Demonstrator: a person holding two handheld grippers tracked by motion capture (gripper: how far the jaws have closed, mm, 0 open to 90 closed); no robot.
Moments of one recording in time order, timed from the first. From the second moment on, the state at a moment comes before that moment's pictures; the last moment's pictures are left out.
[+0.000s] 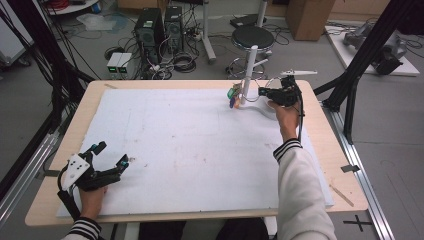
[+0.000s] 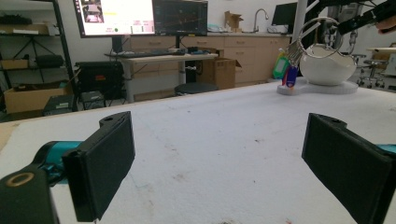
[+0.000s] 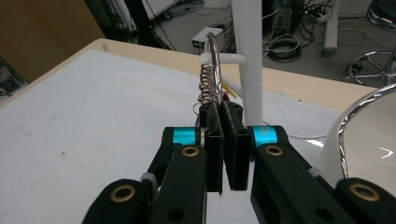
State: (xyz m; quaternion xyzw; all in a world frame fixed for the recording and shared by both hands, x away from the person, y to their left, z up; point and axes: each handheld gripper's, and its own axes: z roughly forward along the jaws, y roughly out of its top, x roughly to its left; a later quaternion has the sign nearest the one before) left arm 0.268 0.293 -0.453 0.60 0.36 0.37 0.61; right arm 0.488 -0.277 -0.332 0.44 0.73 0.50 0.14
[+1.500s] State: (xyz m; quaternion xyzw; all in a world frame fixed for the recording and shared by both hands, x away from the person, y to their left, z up) left arm 0.268 0.293 -0.454 0.60 0.36 0.37 0.61; right arm 0.461 -0.288 -0.337 0.43 0.73 0.51 0.17
